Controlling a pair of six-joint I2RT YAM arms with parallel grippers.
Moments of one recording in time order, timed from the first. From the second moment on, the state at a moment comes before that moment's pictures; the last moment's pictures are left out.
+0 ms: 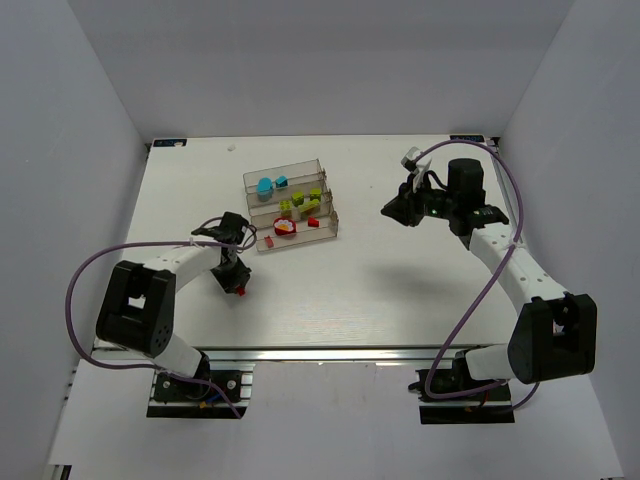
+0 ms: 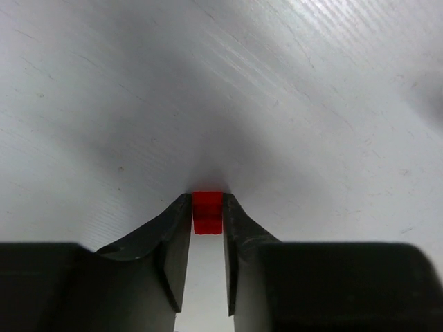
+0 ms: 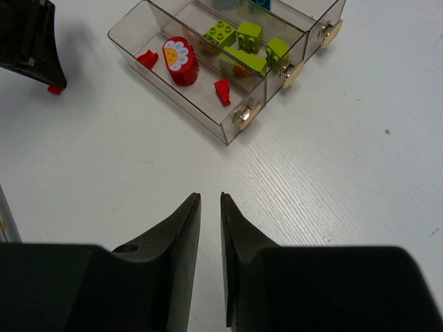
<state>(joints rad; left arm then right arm) -0.30 1.54 0.84 -0.68 -0.21 -0.93 0.21 1.36 1.03 -0.18 -0.78 -0.25</state>
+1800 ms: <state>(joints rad) -0.30 1.68 1.27 -0.29 0.32 0.09 0.12 1.34 1.02 -0.16 -0.83 -0.23</state>
